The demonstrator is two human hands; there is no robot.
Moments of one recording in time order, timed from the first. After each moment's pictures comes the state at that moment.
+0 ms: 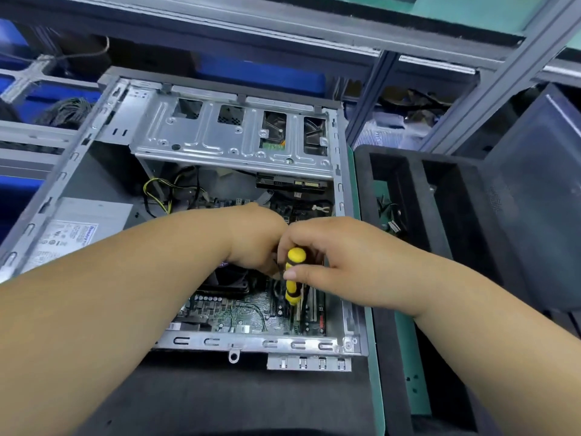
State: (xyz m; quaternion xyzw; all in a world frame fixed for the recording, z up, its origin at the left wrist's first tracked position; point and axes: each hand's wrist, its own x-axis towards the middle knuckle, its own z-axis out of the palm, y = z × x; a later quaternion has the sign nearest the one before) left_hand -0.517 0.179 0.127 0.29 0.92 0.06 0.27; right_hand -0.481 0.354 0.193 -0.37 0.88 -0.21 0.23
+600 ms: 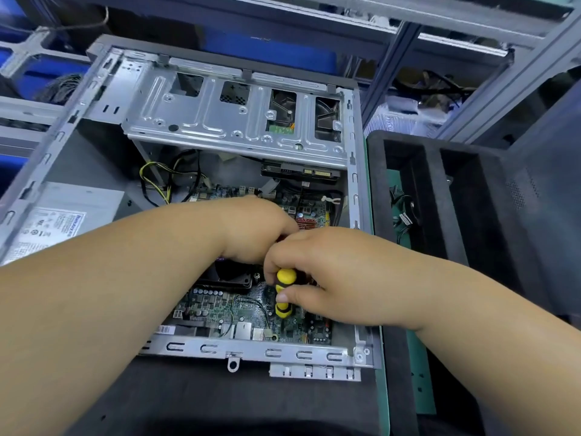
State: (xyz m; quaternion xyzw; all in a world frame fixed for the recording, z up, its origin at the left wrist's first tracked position) left_hand -0.520 0.173 0.121 0.30 0.90 0.11 0.29; right_hand -0.482 0.335 0.185 -0.44 0.84 -0.14 0.30
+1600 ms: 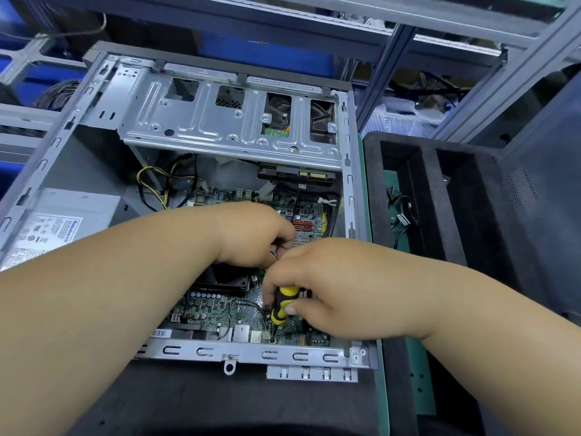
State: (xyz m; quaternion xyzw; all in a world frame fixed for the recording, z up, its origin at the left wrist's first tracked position) left_hand -0.518 0.172 0.118 0.27 0.91 0.12 0.28; right_hand -0.476 0.338 0.189 -0.44 0.83 -0.11 0.33
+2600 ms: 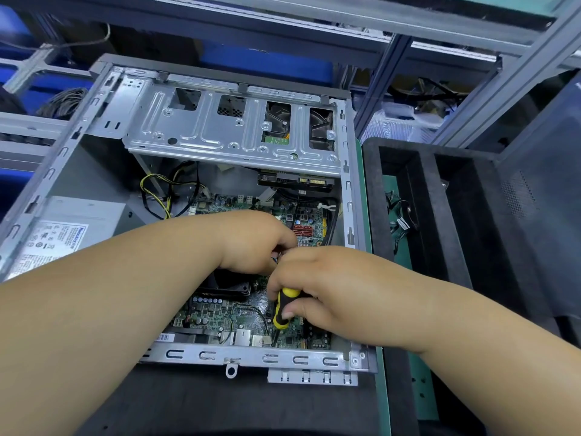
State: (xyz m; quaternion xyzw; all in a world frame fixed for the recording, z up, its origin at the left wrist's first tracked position) left_hand -0.518 0.173 0.114 0.27 0.91 0.12 0.30; right_hand -0.472 0.348 0.179 -0.44 0.84 -0.17 0.27
